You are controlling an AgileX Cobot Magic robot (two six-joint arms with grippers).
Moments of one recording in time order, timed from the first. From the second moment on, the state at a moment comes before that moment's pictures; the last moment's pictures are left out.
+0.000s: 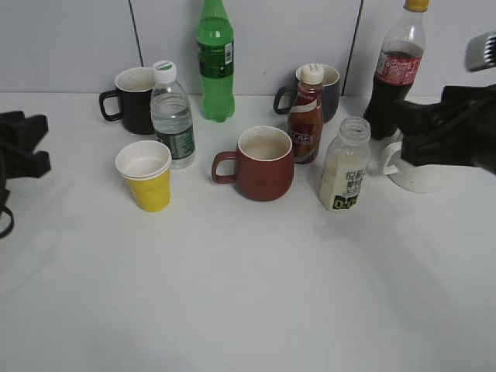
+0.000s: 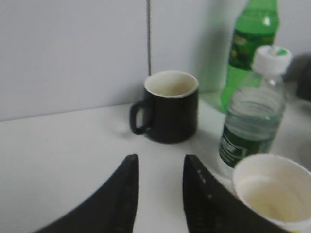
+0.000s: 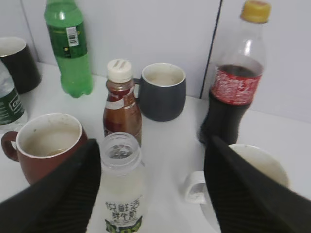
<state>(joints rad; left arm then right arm) -0.15 1.45 -0.37 0.10 -0.78 -0.06 0.41 1.26 -0.44 0.28 -0.49 -0.29</state>
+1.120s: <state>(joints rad) -0.19 2.05 -0.40 0.41 -1.20 -0.06 0.46 1.82 -0.28 0.03 -1.20 -0.06</state>
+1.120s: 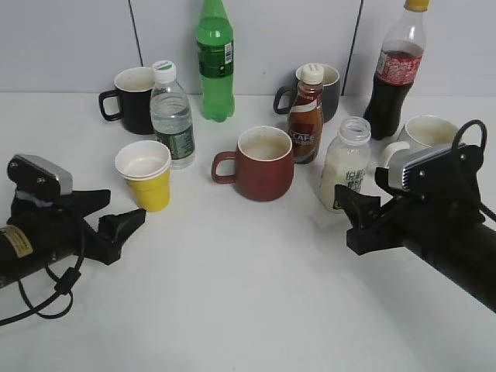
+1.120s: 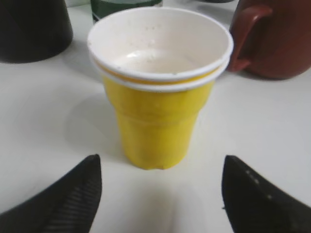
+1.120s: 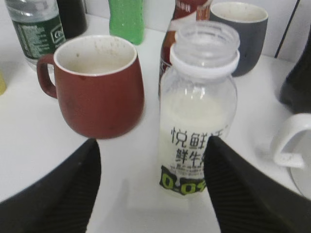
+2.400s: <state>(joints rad) -0.20 2.31 -0.74 0.57 -1.21 -0.06 0.46 1.86 -0.28 0.06 -1.21 -0.06</state>
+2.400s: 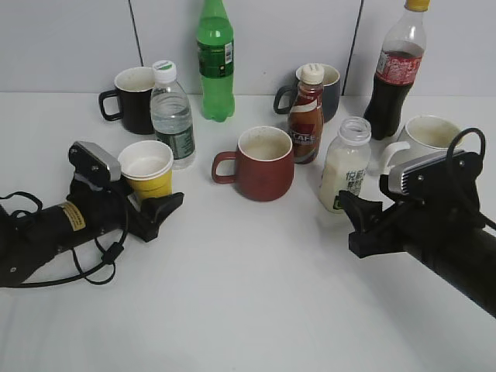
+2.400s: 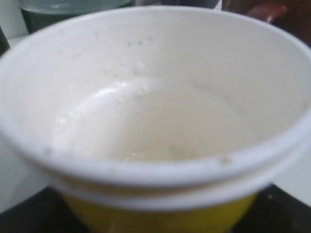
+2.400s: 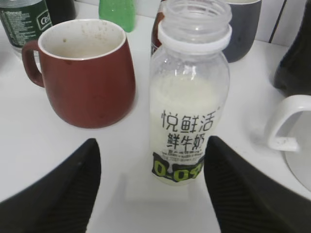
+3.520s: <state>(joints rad) -0.20 2.31 -0.77 0.57 -1.21 -0.06 0.46 1.86 -0.28 0.08 -1.21 -0.06</state>
